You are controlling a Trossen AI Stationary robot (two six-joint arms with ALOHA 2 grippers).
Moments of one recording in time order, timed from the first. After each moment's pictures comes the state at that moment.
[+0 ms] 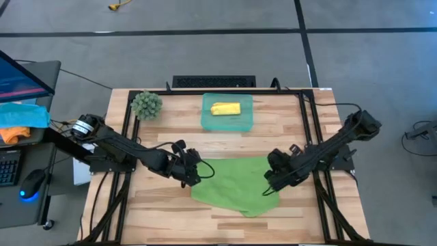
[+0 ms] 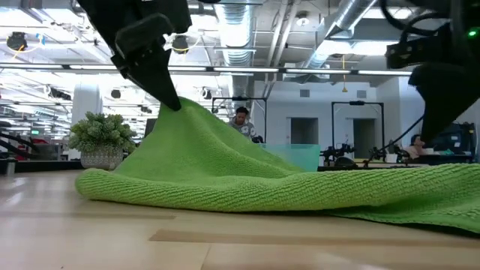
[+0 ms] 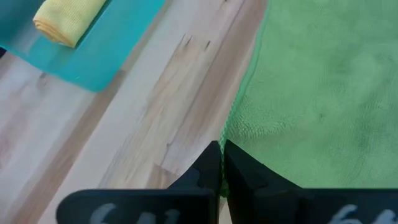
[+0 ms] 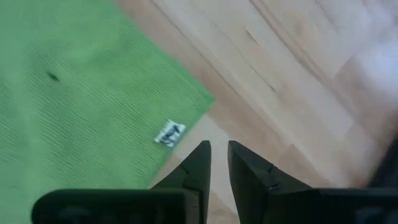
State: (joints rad) left arm -0.36 1.55 1.00 -0.56 -0.59 -0.64; right arm 0.55 1.48 0.86 -1.09 0.45 1.27
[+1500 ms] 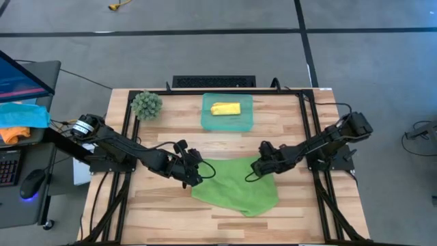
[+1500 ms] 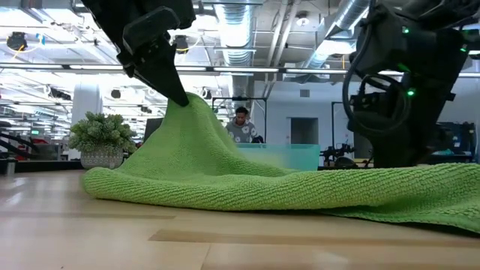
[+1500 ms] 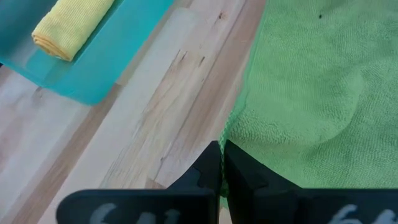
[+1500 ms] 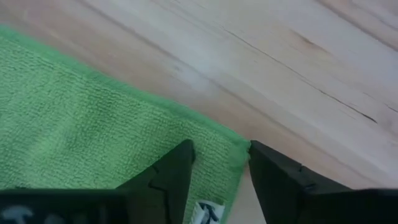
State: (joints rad) left arm -0.36 1.55 1.00 -0.51 -0.61 -0.61; right arm 0.30 1.61 0.69 -0.57 0.39 1.23
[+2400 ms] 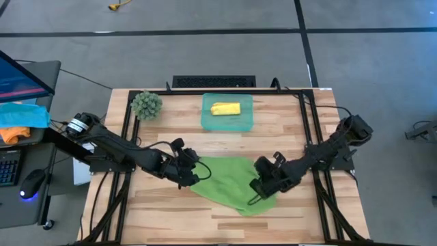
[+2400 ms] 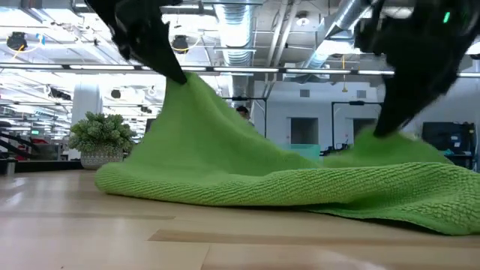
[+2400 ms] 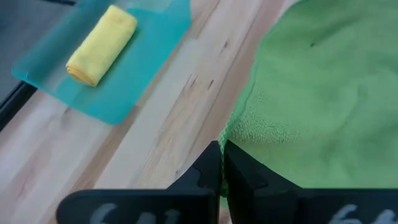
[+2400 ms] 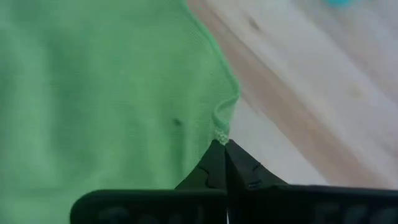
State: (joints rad) left arm -0.40 1.48 1.00 -0.53 -0.70 -0.59; right arm 0.54 1.61 0.97 -0.79 0.54 1.16
